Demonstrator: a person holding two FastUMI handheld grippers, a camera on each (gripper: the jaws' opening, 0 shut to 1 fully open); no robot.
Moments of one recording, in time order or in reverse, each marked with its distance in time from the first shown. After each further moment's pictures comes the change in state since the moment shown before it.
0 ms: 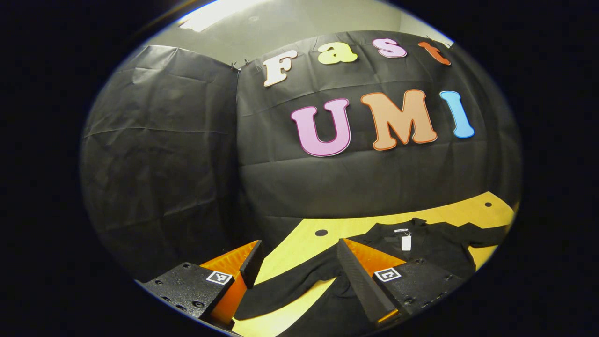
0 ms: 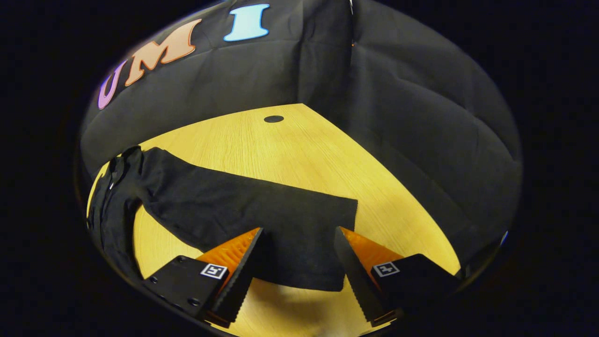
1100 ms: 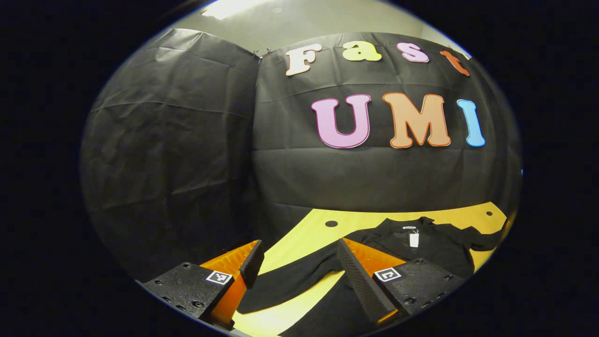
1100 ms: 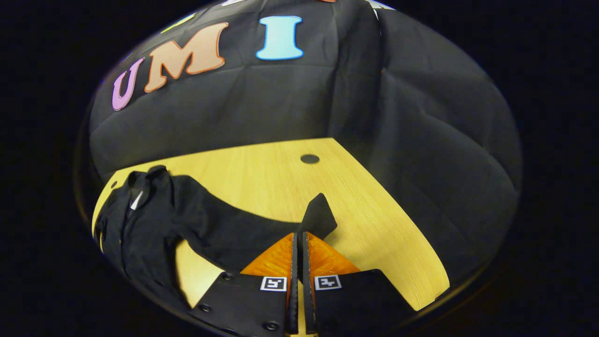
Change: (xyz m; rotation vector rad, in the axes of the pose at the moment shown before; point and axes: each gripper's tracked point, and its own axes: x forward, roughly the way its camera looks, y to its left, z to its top) left arm -0.007 0.063 -0.039 -0.117 0.048 0.061; right arm -0.038 0.094 0.098 -0.099 -0.143 0.079
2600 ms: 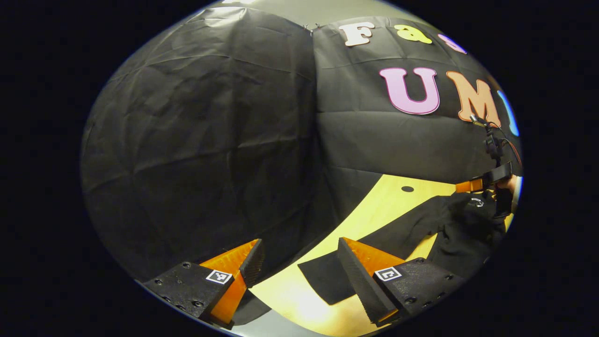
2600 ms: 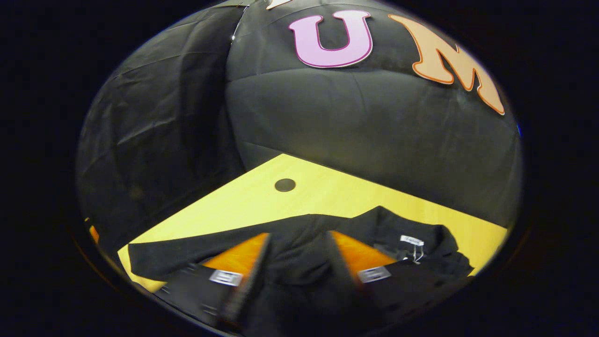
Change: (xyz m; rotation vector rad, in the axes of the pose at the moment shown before) left arm 0.008 0.174 -0.115 -0.045 0.191 0.259; right arm -0.026 0.604 0.008 -0.548 -0.016 0.708
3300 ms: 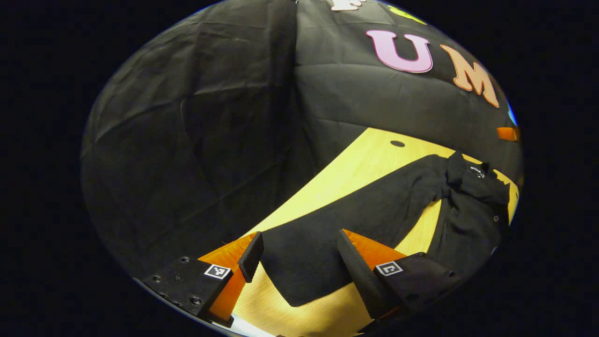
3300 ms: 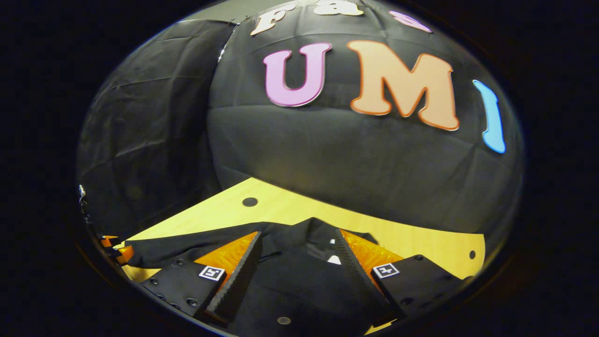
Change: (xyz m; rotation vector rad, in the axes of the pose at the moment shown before) left arm 0.053 -0.055 -0.101 0.012 0.287 -0.079; right arm -0.155 -0.107 0.011 0.023 -0.177 -0.204
